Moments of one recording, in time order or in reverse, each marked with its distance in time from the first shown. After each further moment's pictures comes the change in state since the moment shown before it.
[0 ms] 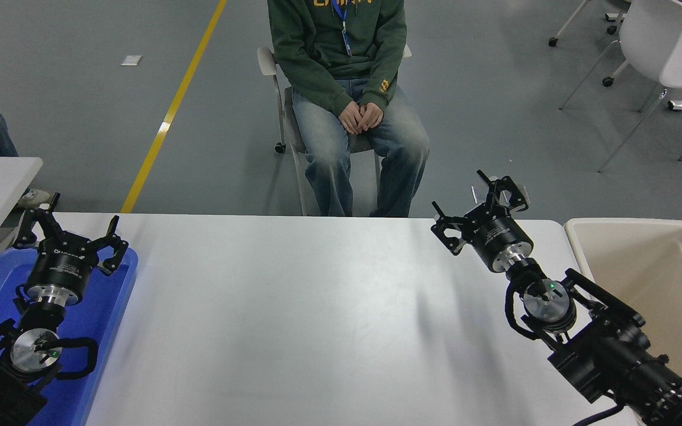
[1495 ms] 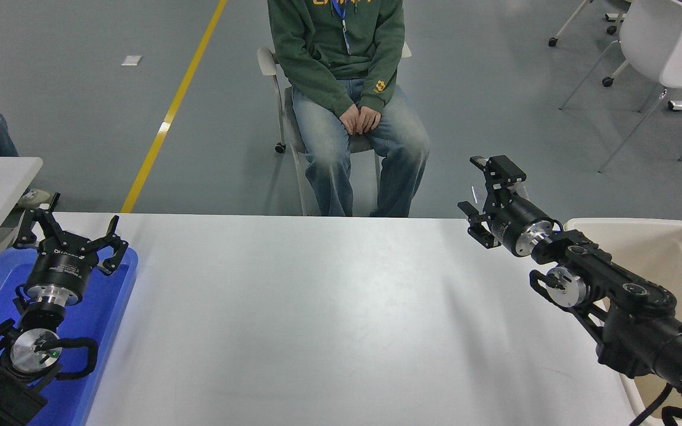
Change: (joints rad) left arm 0.000 0.000 0.000 0.000 0.000 0.000 0.000; right arm 0.083 -0.088 -0.117 -0.002 -0.612 -0.171 0.040
